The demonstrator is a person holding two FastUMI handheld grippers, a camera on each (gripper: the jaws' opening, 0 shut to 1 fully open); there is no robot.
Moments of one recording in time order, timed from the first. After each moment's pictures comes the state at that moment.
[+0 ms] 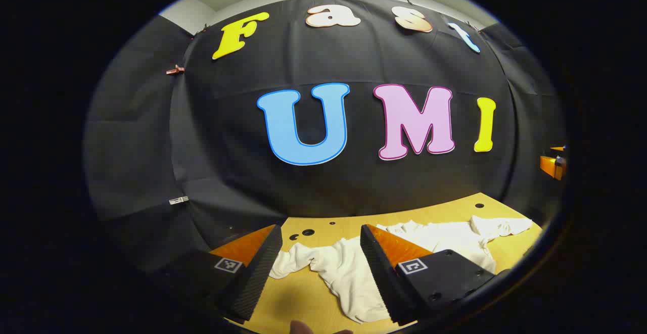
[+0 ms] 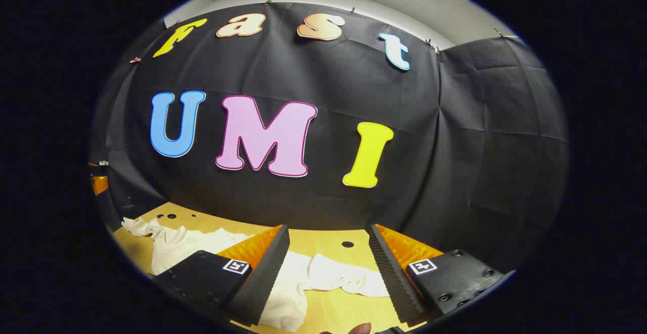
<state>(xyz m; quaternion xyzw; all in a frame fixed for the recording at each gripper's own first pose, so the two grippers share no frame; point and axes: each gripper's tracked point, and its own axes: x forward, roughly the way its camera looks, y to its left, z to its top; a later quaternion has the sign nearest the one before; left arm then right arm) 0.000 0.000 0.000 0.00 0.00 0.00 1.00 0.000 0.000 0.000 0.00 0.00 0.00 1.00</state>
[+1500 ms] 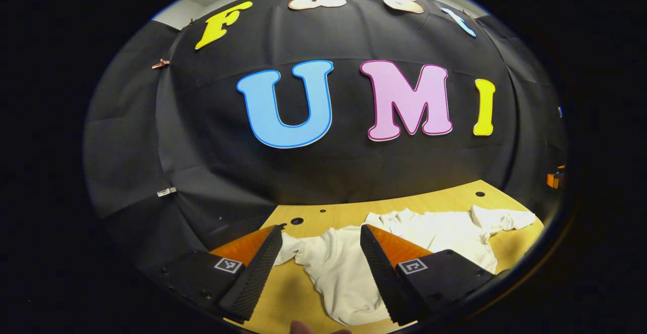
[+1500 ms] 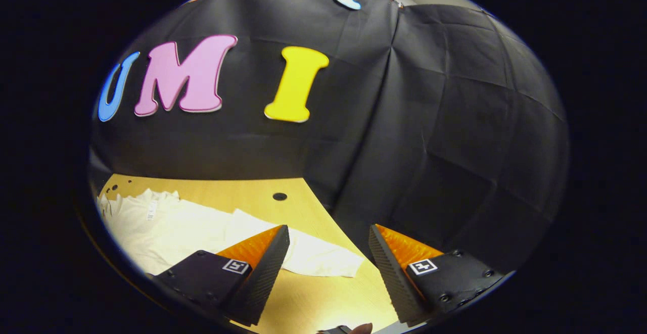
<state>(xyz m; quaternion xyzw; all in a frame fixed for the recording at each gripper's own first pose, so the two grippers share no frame) 0.040 -0.053 -0.039 0.01 0.06 0.00 1.00 0.061 -0.180 -0.175 0.03 0.19 -0.14 0.97</state>
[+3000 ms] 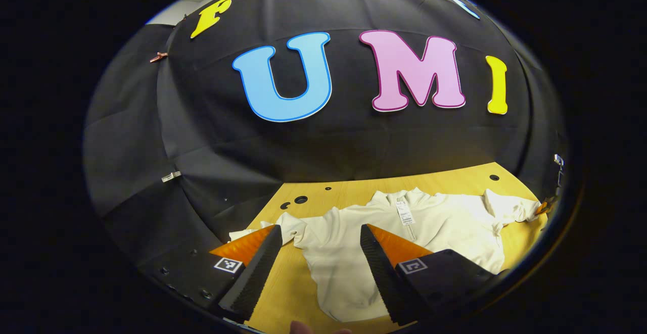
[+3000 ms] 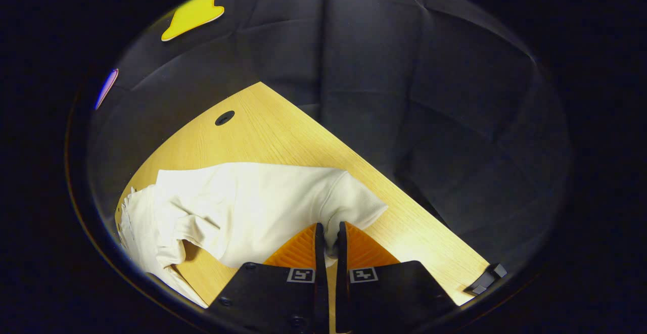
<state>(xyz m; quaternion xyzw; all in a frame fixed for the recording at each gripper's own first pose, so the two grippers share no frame) 0.054 -0.070 -0.077 0.02 0.12 0.04 0.99 0.129 -0.209 -0.401 0.21 0.41 -0.16 0.87</state>
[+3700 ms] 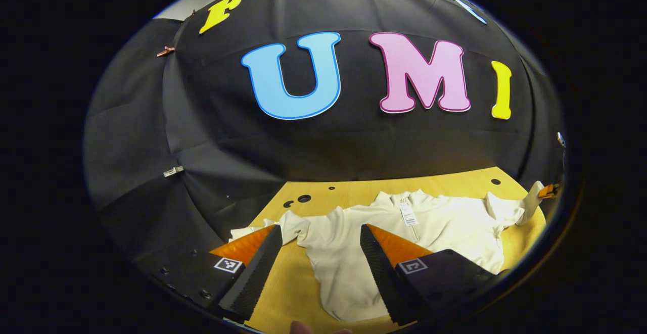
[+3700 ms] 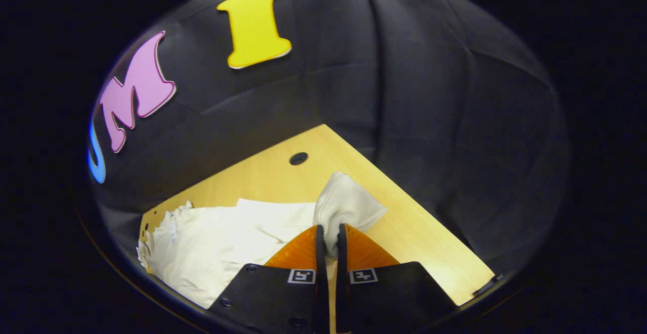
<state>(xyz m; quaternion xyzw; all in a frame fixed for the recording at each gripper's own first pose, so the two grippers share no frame) 0.052 -0.050 -0.081 0.00 0.11 0.04 0.99 0.178 -0.129 -0.264 0.22 0.28 -0.03 0.93</state>
